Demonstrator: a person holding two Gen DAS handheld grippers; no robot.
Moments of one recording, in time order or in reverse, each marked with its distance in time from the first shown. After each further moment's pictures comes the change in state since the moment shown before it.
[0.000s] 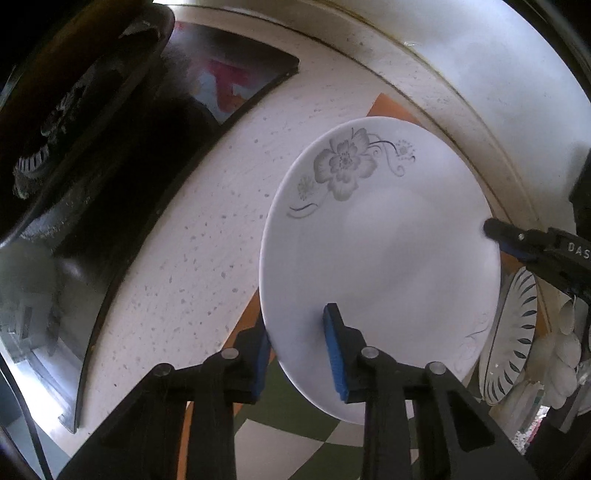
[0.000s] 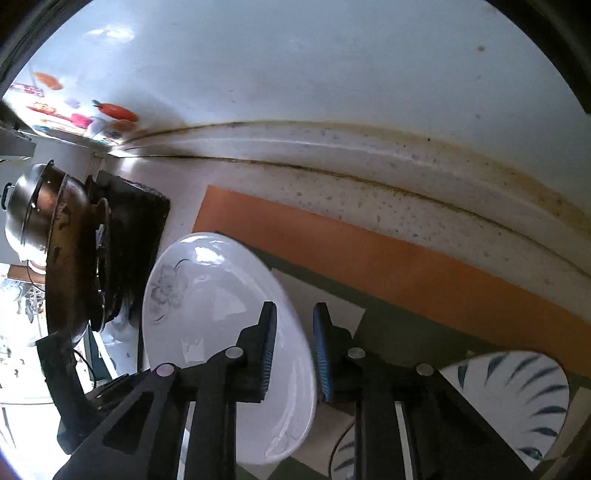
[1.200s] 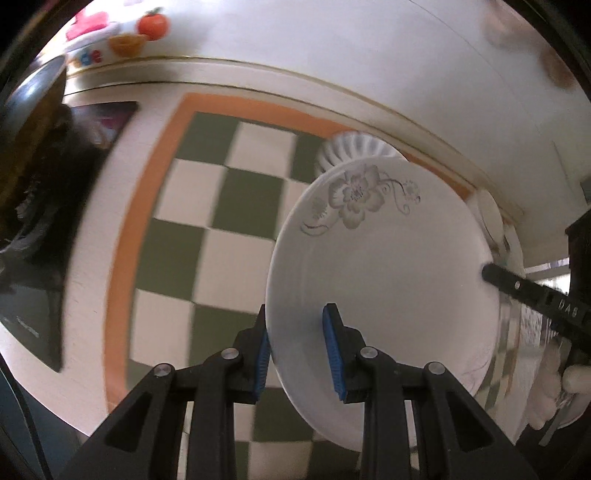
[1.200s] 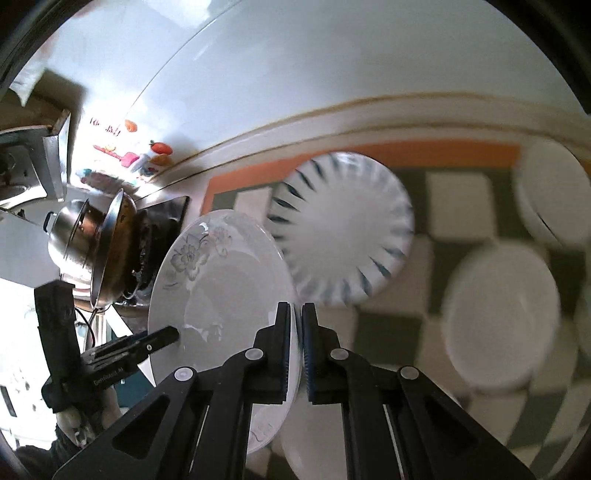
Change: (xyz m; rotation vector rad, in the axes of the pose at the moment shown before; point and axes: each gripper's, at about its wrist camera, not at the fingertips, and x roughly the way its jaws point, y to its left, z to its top) left arm -0.096 -0.134 -0.150 0.401 -0.010 -0.110; right arm -0.191 -0.078 -0.276 0.200 -0.298 0.014
